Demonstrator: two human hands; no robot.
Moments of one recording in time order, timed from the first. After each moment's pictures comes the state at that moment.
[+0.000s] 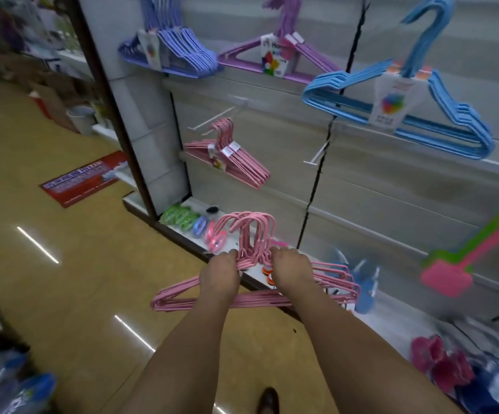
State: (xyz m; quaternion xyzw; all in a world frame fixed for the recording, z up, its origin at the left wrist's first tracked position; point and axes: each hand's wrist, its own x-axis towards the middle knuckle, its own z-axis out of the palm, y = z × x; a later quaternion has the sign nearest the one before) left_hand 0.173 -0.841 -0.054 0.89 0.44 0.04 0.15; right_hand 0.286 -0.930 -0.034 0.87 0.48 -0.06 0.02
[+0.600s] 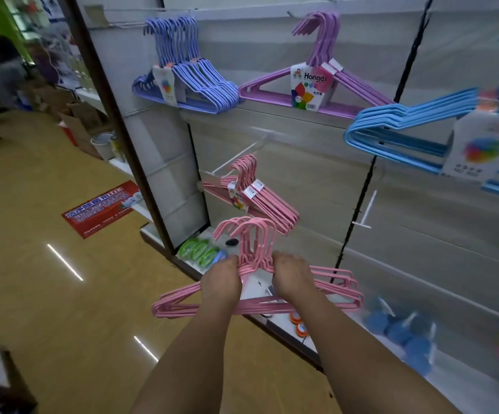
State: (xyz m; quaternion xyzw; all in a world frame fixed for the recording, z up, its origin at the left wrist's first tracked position) left_hand 0.250 -0.665 -0.039 0.87 0.48 0.05 0.12; right_hand 0.369 -0.745 -0.032 0.86 0.51 -0.06 -0.05
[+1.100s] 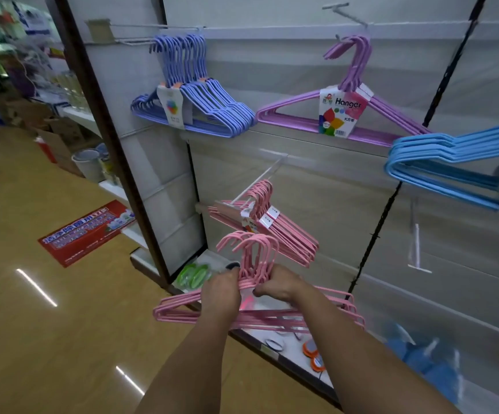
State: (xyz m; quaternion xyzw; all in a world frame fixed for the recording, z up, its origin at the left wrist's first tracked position) left_hand 0.244 -0.529 -0.040 0.91 0.41 0.04 0.10; right_hand 0.357 -0.610 -0.008 0.82 0.40 -0.35 -0.22
